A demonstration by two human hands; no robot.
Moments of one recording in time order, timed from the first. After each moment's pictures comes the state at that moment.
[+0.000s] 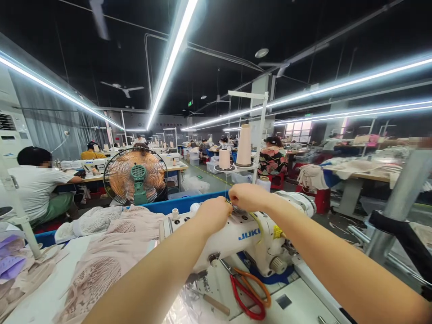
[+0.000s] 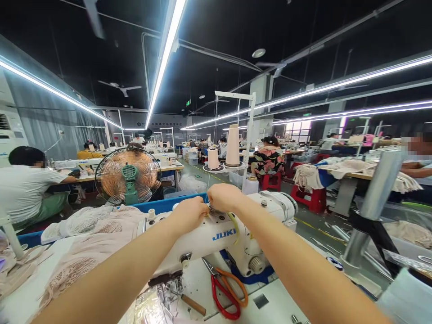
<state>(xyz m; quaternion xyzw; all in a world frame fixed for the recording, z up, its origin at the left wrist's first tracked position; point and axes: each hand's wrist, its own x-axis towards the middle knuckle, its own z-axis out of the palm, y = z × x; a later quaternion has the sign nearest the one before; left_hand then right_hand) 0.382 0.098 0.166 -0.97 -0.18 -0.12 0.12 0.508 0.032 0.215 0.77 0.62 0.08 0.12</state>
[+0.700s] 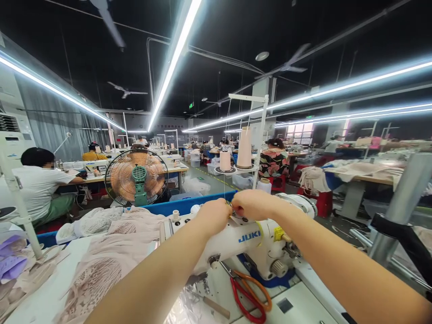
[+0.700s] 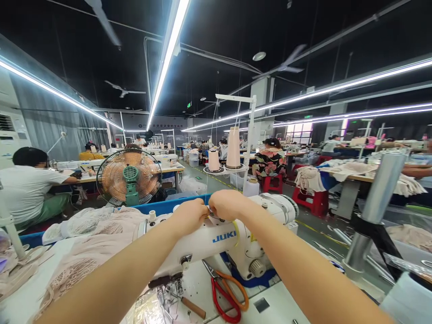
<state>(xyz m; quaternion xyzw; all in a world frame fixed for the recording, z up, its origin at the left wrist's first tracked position) 0.381 0.097 0.166 -0.97 -0.19 -0.13 0.11 0.504 0.026 0.218 0.77 0.62 0.09 0.15</state>
